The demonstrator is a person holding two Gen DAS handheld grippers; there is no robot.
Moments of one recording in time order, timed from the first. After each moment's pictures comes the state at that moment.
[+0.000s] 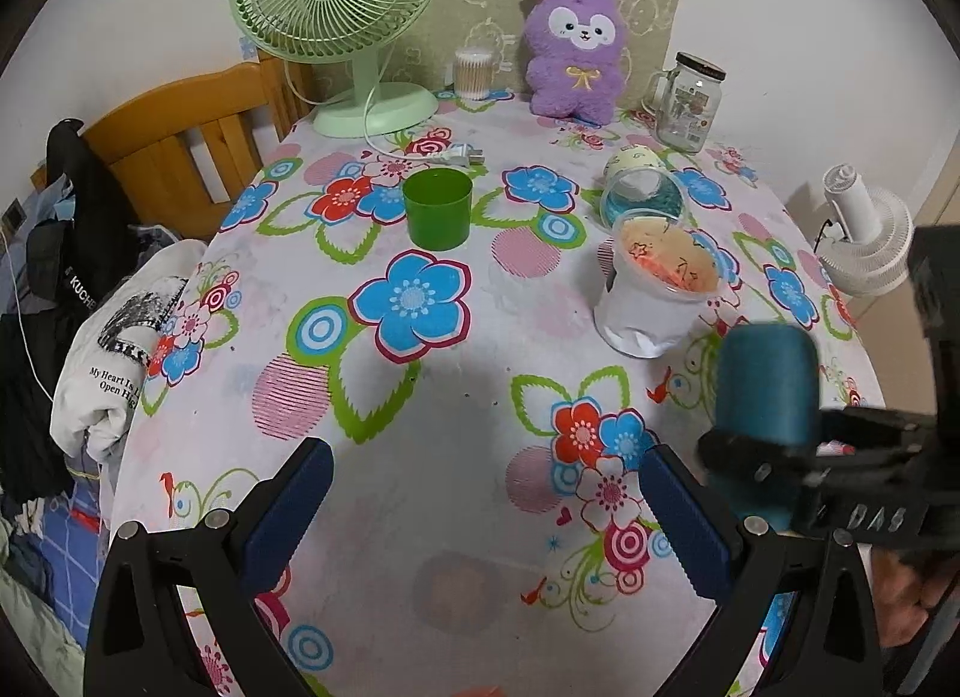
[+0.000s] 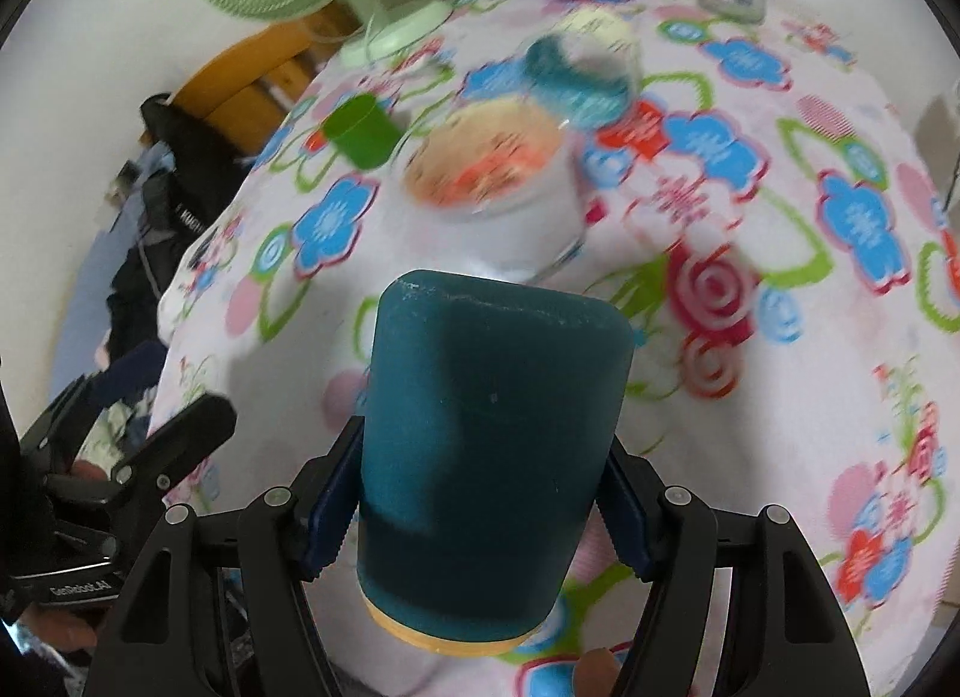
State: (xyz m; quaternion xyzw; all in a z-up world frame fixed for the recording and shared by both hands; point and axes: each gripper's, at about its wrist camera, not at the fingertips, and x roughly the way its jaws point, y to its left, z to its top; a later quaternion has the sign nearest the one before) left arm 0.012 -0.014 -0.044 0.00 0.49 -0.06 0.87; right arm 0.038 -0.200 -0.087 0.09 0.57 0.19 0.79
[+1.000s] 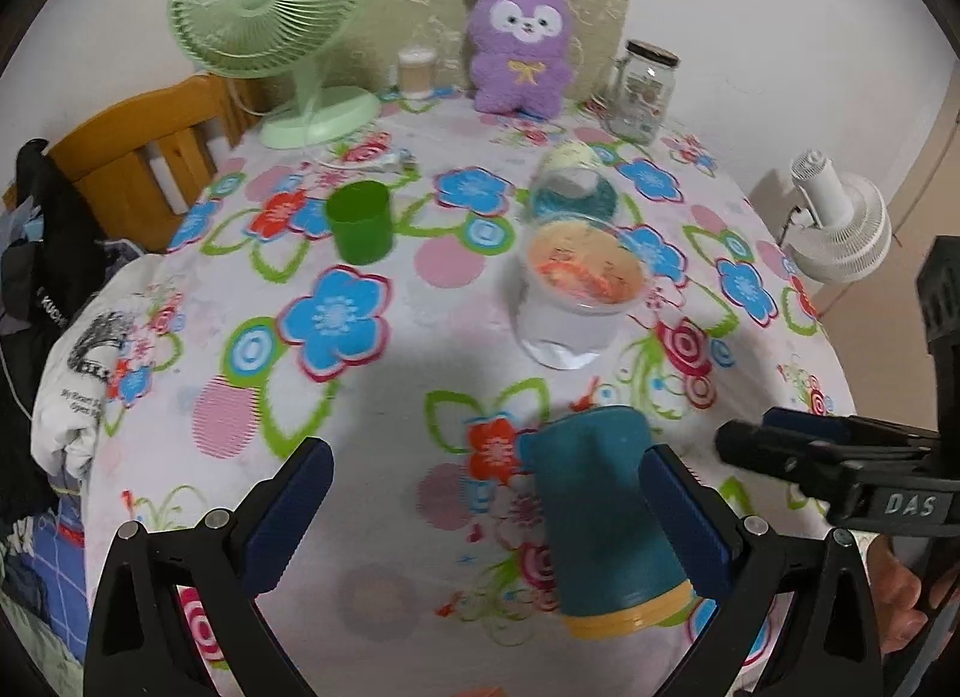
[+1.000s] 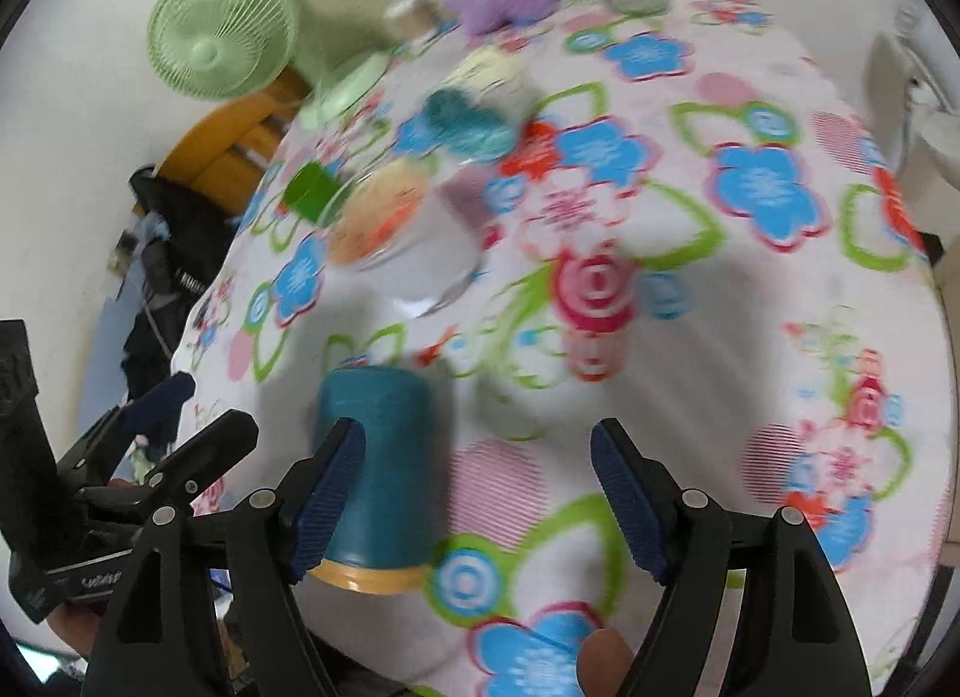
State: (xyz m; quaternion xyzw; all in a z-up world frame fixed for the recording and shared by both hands) left arm 0.023 -0.061 -0.038 0.00 0.50 -0.10 0.86; right arm 0.024 -0.277 -0.069 0.16 0.55 0.15 0.81
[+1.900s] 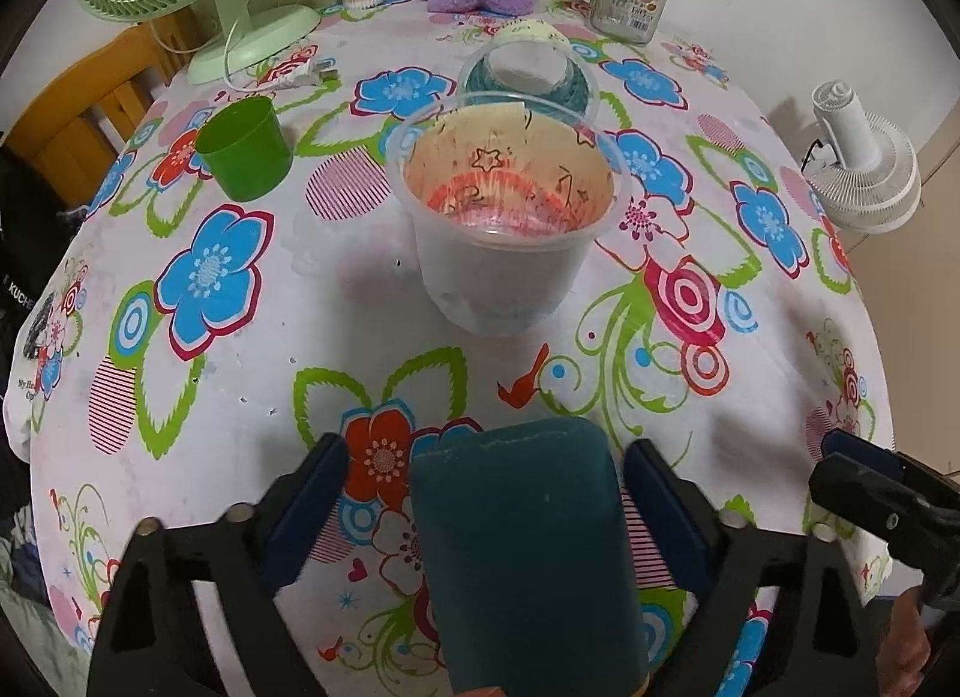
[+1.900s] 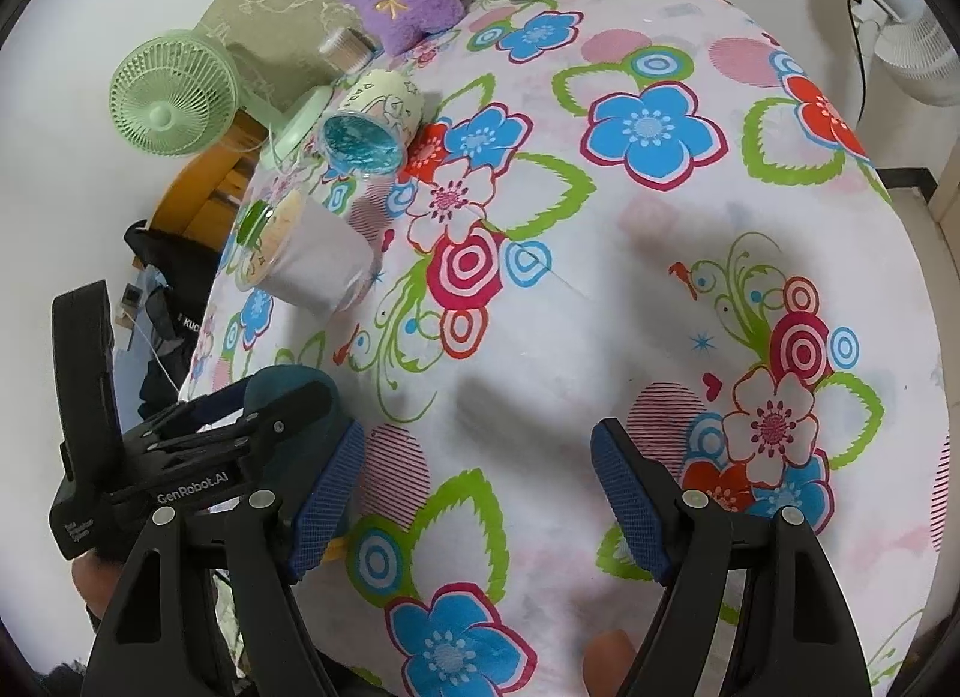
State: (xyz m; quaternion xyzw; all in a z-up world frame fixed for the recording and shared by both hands) left arm 0.059 -0.117 -0.094 0.02 0.58 -0.09 0.81; right arm 0.013 -0.336 -0.101 0.23 0.54 0.14 0.80
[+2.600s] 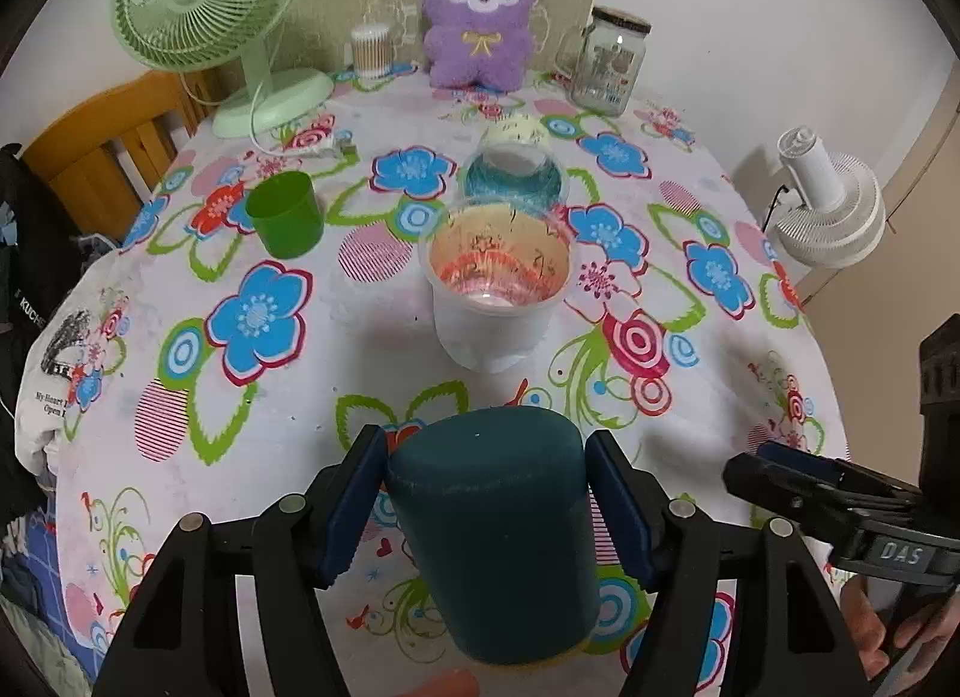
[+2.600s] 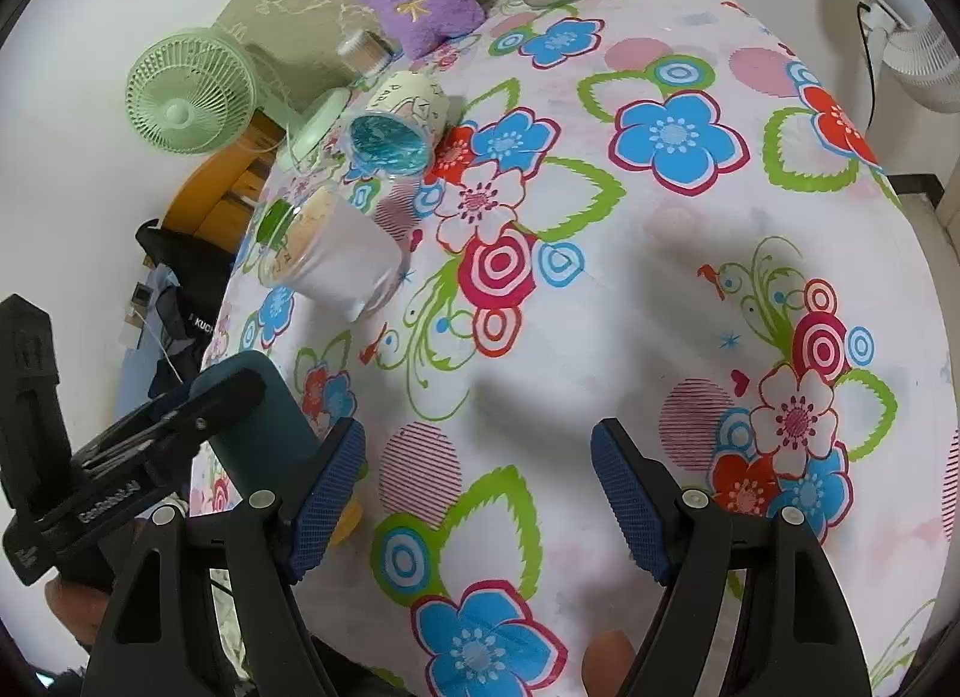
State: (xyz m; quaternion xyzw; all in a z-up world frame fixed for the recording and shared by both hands) left arm 0.034 -0.104 -0.039 0.00 0.52 -0.10 0.85; right arm 0.007 -0.324 -0.092 0.23 0.53 0.15 0.80
